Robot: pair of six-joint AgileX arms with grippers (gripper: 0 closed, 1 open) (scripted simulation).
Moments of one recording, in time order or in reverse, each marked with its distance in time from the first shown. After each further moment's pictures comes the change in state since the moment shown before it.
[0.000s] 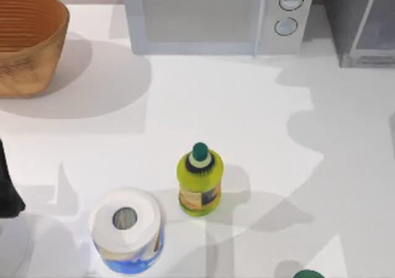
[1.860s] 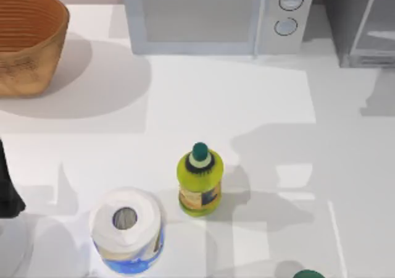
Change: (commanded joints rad) left arm 0.000 0.000 0.000 0.000 0.000 0.000; right arm 0.034 -0.893 -0.703 -0.186 0.019 -0.010
